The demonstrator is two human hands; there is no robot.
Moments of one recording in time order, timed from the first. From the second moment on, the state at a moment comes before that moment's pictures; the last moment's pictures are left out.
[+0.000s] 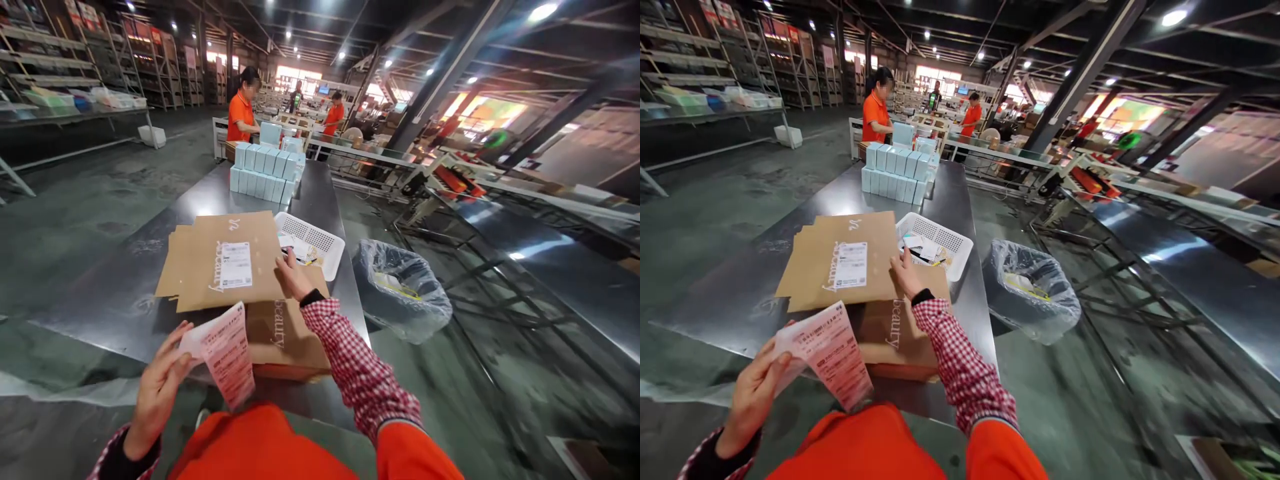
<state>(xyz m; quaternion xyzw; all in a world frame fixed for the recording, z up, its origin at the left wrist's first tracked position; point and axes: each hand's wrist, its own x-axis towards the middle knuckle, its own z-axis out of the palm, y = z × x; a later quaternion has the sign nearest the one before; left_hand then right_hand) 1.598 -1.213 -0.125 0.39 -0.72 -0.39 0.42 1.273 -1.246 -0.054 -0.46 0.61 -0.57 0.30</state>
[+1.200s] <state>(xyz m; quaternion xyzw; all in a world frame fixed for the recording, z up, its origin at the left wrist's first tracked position) 1.553 -1.196 -0.153 0.17 -0.89 -0.34 0.23 1.208 -1.153 -0.090 -0.39 0.67 -0.58 0.25</state>
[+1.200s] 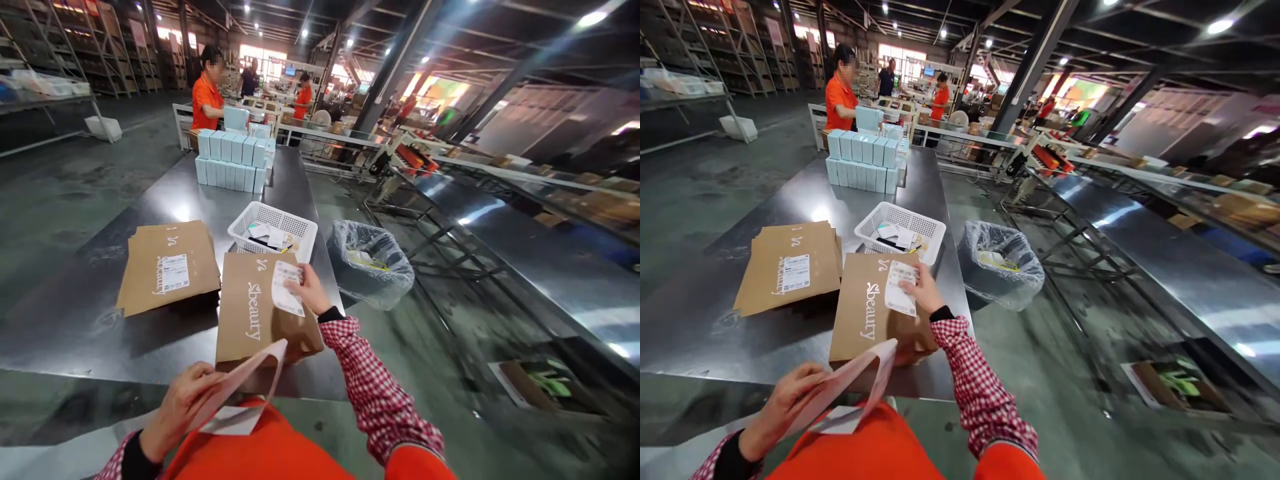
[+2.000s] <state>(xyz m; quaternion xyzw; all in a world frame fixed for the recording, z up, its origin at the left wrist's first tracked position) 1.546 -1.181 -0.211 0.23 -0.88 -0.32 0.25 1.197 -1.131 -0.146 -0.43 0.89 -0.16 0.05</state>
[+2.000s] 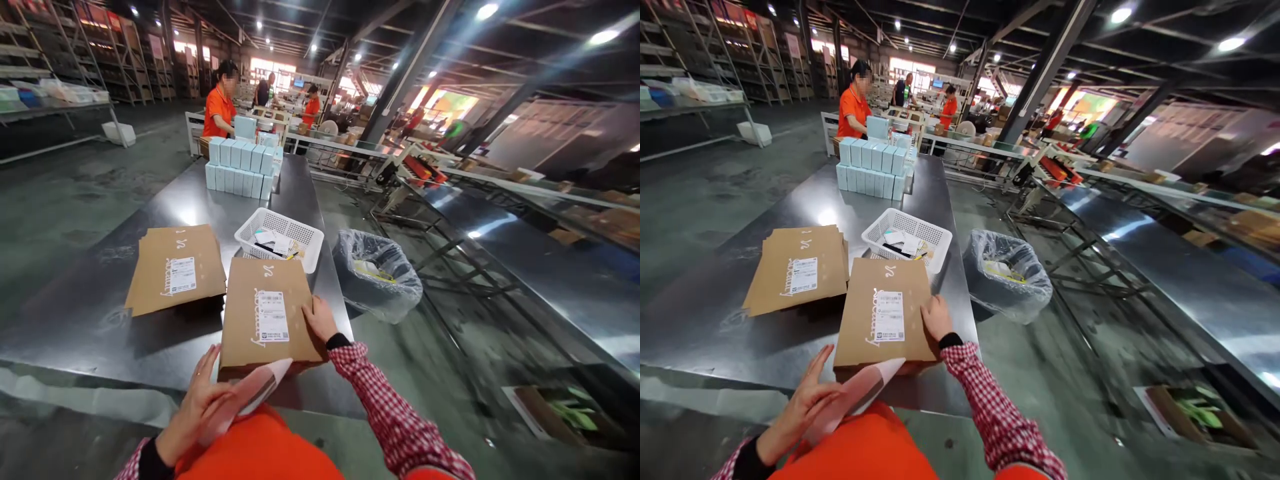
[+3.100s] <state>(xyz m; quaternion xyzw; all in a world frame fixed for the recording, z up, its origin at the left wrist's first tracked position) 1.577 -1.209 -0.107 0.38 -0.81 -0.24 0.36 1.372 -1.173 -0.081 -0.58 0.54 -0.48 0.38</state>
